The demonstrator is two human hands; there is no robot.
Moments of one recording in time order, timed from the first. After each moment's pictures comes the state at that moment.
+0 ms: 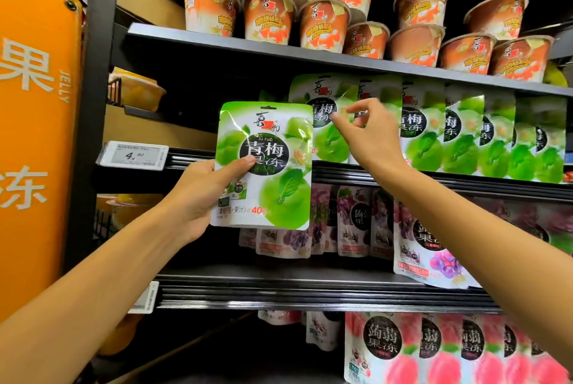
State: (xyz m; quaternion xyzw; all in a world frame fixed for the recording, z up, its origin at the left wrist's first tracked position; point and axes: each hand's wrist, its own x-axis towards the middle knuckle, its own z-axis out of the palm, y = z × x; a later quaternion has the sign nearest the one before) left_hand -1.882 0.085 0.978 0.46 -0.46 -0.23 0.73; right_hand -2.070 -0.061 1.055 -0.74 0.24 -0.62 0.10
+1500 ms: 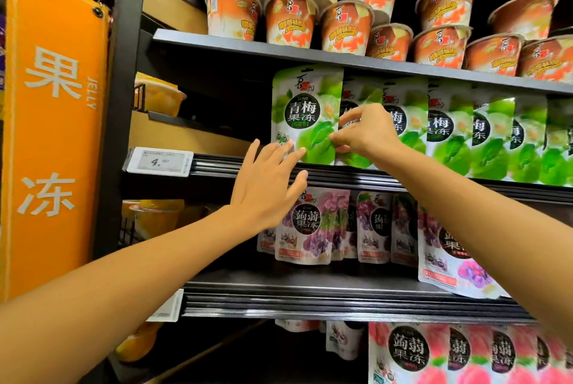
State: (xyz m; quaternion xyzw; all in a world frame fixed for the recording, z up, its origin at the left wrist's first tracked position) left_hand -1.871 0.024 0.983 0.62 -0.57 0.45 0.29; right_hand -2.026 -0.059 1.080 -0.76 0.29 -0.55 0.20
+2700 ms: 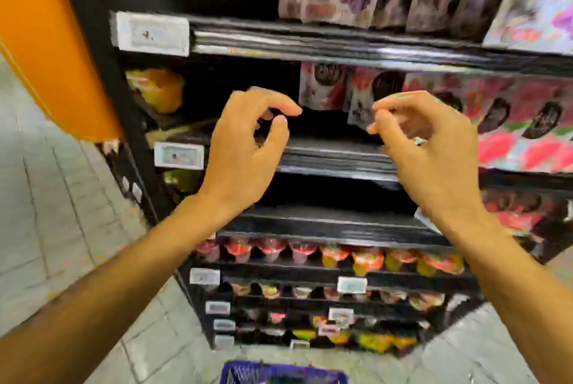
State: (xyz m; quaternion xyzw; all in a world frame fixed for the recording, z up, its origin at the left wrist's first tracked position) left_hand -1.919 0.129 0.739 0.56 -0.58 0.14 0.57; right_hand -2.106 0.027 0.763 -0.78 0.25 -0.53 0.21
